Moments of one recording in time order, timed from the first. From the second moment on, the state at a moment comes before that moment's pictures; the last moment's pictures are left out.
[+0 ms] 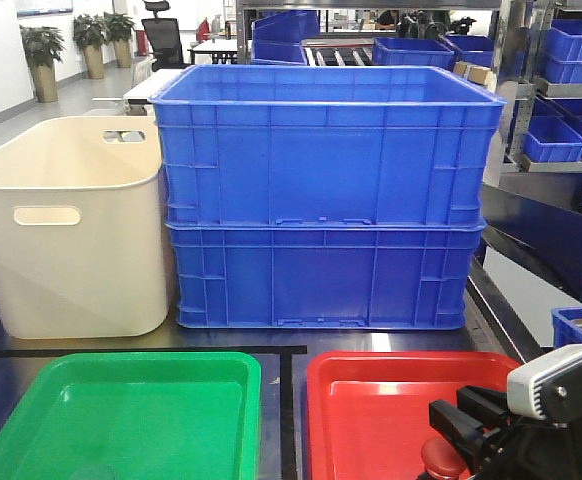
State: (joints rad) left arm -0.03 -0.01 0.03 0.13 0.13 -0.24; right arm 0.33 1.09 -0.54 -0.56 -0.21 0.50
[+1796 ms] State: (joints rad) left arm -0.03 -0.01 0.03 0.13 0.14 -0.24; right arm 0.03 -0.01 0.03 0.00 0.11 0.01
